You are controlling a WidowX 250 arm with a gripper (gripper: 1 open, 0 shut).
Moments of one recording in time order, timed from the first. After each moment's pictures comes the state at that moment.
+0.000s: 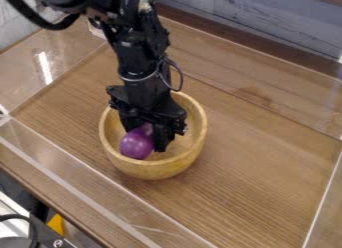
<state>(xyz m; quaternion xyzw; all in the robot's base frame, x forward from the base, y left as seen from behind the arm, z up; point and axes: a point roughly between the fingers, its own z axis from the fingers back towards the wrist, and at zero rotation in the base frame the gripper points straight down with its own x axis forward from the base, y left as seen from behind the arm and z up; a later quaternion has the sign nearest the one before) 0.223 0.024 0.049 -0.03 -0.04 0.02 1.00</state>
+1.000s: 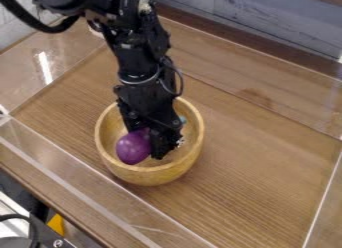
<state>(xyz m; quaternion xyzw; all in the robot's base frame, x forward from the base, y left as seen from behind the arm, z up) 0.218 0.016 0.048 -0.04 -0.03 -0.10 0.99</state>
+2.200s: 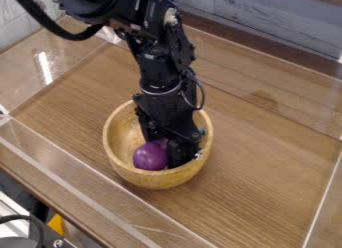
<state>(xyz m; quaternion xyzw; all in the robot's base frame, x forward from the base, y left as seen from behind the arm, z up) 0.217 -0.013 0.042 -0.05 -0.02 -0.13 0.99</state>
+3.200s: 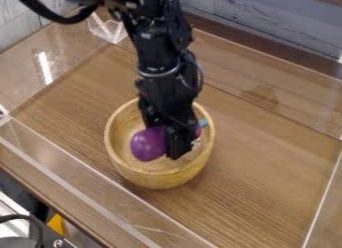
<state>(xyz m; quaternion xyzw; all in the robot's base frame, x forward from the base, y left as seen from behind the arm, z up) 0.220 -0.008 0.066 -0.06 -0.03 -0.17 0.98</state>
